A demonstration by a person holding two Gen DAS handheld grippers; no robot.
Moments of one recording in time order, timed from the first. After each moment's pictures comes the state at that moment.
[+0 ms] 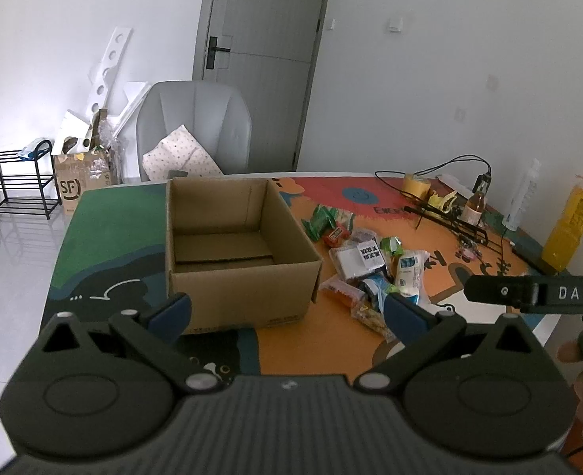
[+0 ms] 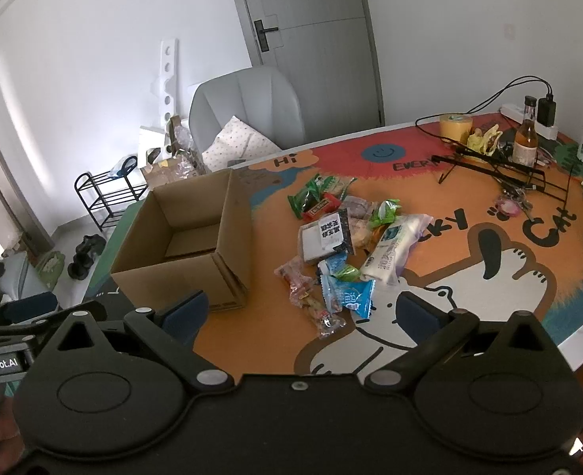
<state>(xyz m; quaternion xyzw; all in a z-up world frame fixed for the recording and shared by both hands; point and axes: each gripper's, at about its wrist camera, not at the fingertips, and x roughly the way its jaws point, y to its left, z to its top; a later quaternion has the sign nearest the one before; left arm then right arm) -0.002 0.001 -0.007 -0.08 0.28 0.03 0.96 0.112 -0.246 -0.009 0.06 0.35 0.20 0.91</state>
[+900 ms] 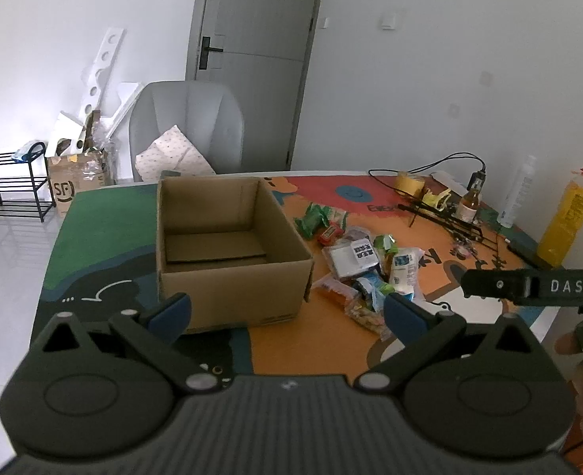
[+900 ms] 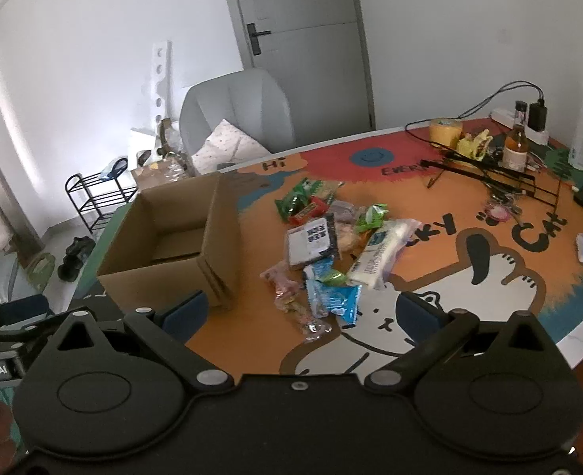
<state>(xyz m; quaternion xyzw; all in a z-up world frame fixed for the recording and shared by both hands) 0.004 -0.003 -0.013 -0.08 0.28 0.02 0.96 0.117 -0.251 -0.013 0.06 0.35 0.18 0.92</state>
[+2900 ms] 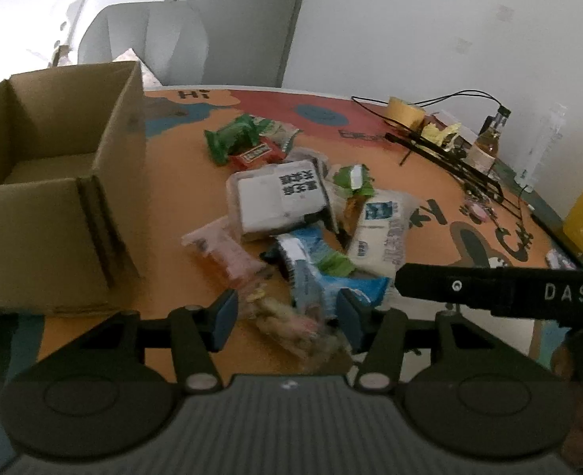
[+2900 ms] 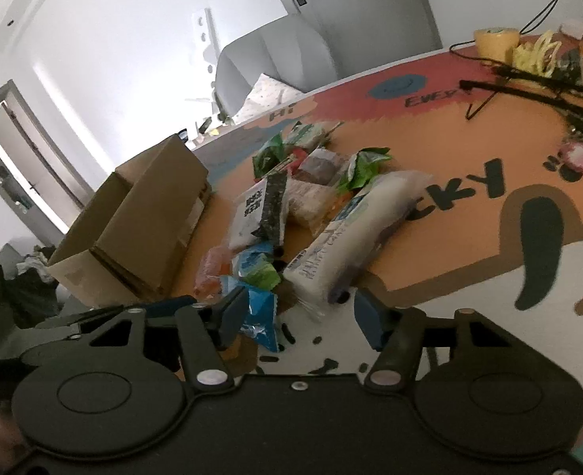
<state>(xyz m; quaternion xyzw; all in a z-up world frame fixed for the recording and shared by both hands) 0.156 -0.107 -0.130 -0.11 0.36 0.01 0.93 0.259 -0.318 -0.135 0.12 0.41 0.33 0.84</state>
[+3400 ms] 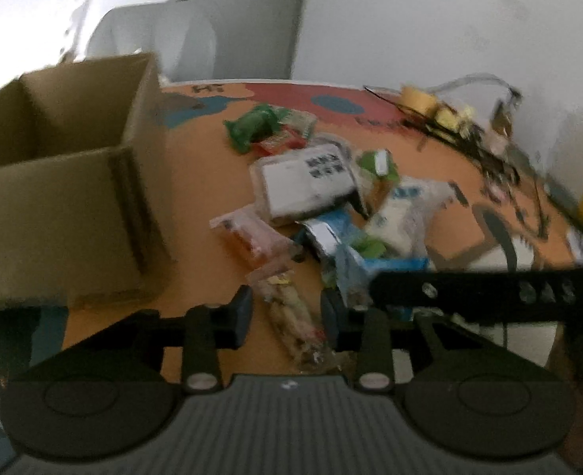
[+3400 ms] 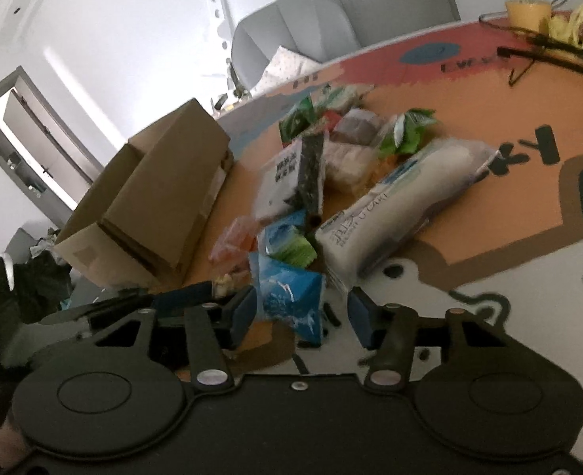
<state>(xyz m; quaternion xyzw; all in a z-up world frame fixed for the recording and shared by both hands) 0.153 -0.104 -0.142 -0.07 0.37 0.02 0.93 0.257 -0.283 -0.151 0.11 0.43 0.36 0.82</state>
